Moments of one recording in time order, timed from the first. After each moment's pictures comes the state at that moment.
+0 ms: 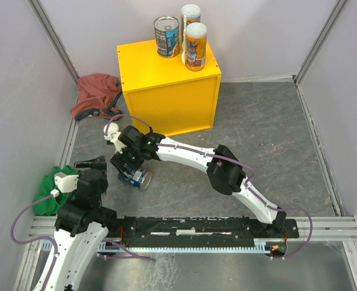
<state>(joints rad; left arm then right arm) -0.31 0.23 0.55 -0.95 -0.63 -1.59 1.11 2.41 2.15 -0.61 -0.21 0.12</state>
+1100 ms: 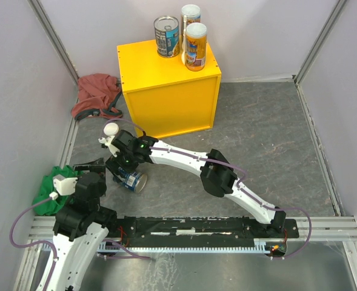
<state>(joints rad) -0.31 0.18 0.56 -0.99 -0.63 -1.59 1.14 2.54 2.34 -0.70 -0.18 0.17</state>
